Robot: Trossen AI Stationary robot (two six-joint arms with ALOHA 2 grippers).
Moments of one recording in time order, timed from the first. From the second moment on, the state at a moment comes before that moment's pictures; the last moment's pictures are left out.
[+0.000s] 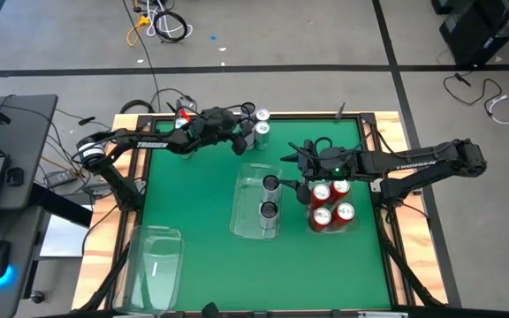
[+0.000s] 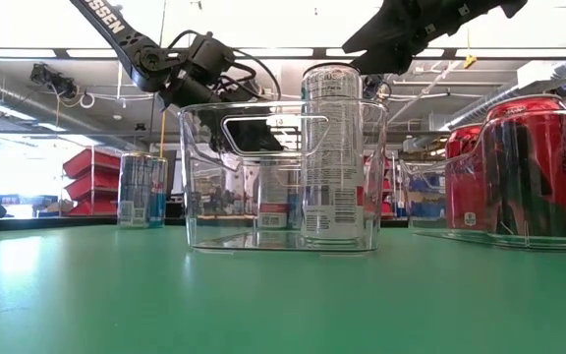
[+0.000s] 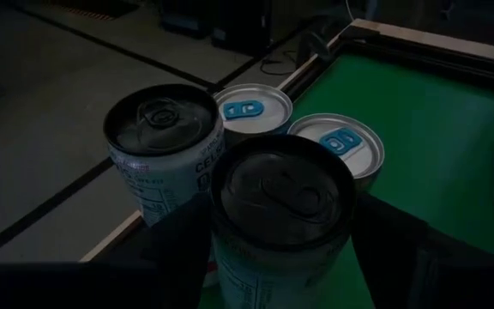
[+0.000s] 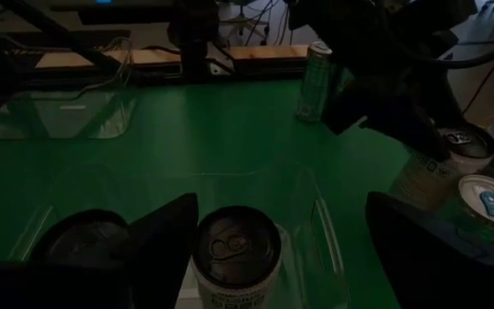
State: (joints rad) left arm 0.50 1.61 0.88 0.35 -0.10 -0.05; right arm 0.00 1.18 0.82 -0.06 0.17 0.05
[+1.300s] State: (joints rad) left arm -0.06 1.11 0.88 -0.08 -0.03 -0.05; right arm -0.01 1.18 0.82 -0.07 0.19 0.05
